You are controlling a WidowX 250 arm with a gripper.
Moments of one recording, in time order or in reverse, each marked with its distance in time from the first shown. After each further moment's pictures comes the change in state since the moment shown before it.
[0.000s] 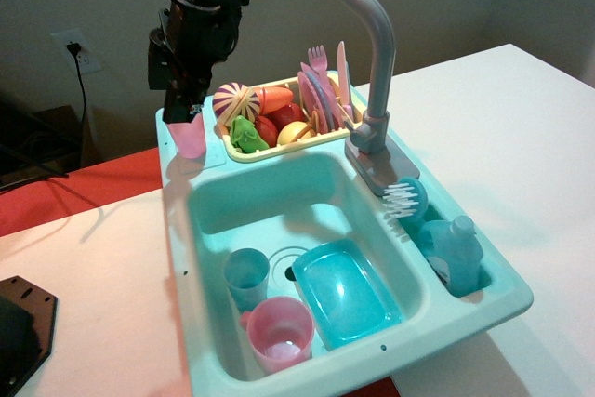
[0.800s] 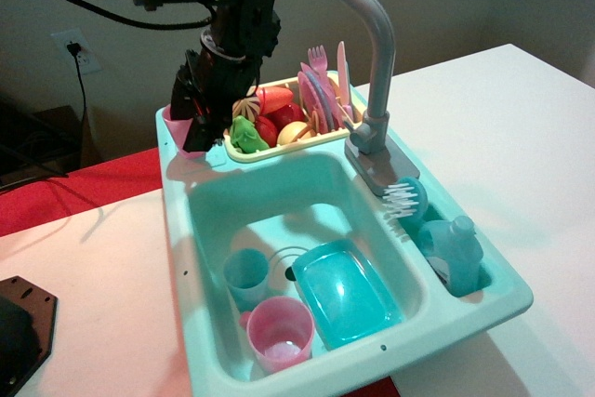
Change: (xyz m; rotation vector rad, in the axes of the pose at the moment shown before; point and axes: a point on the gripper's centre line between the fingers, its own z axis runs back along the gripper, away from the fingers) arm 0.025 -0.007 -0.036 0.004 0.070 -0.001
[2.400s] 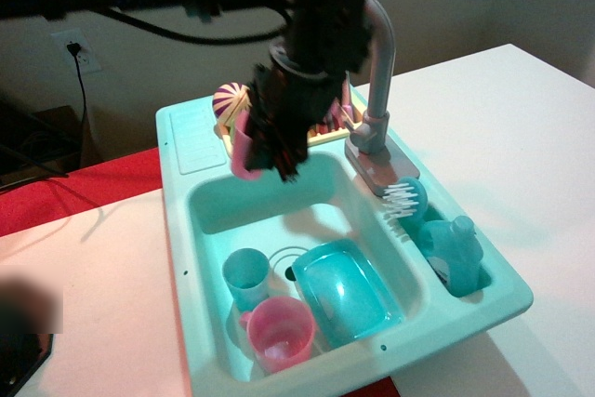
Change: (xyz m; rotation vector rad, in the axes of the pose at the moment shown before) arm 0.016 -0.093 0.055 -0.010 -0.148 -0.154
